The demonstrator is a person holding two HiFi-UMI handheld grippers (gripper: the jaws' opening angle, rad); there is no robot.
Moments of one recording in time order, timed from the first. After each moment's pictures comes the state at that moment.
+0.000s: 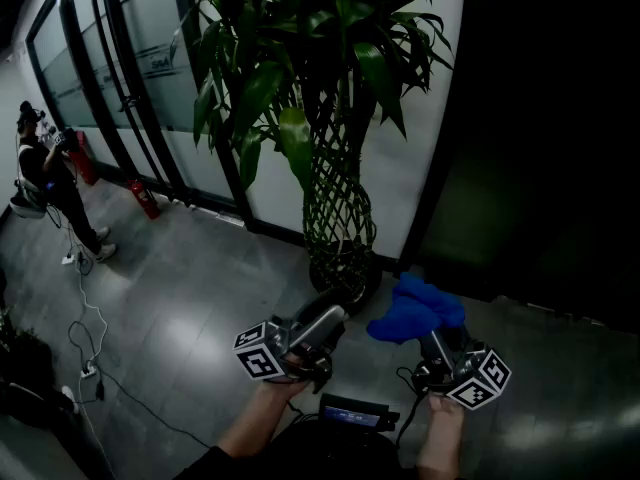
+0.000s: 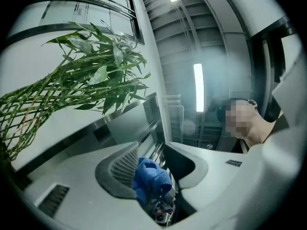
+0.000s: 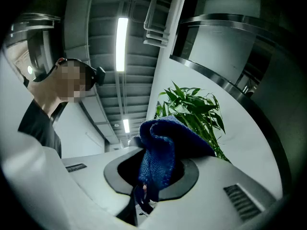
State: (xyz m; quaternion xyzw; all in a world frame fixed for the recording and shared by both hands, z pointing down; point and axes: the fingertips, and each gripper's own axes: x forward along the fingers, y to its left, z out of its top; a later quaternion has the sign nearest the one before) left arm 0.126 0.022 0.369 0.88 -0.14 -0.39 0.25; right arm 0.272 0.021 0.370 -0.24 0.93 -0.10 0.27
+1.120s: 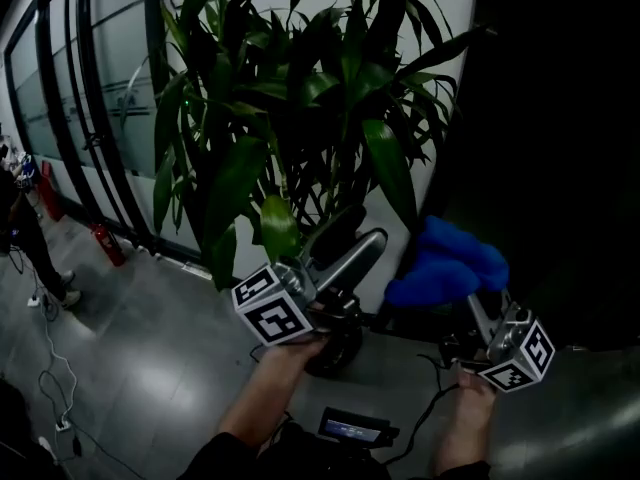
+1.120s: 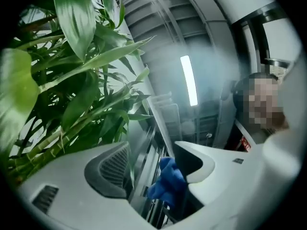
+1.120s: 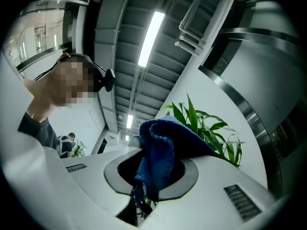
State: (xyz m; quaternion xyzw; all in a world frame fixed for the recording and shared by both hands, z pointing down) left arm 0.133 -0.194 0.182 0.91 -0.12 -0.38 0.10; right arm 0.247 -0.133 0.184 -0.27 0.92 0.13 0.25
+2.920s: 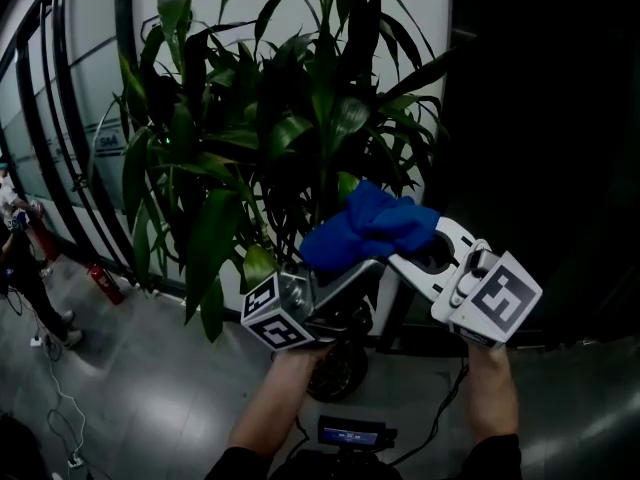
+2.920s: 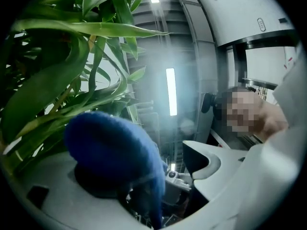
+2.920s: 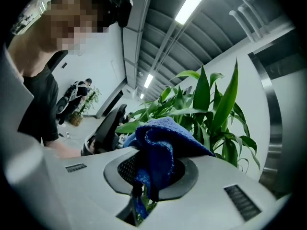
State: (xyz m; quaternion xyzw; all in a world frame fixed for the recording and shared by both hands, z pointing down) left arm 0.149 -0.225 0.138 0.90 0.02 -0.44 0.03; right arm 0.161 -0.240 0.163 -0.26 0.93 0.27 -0.05
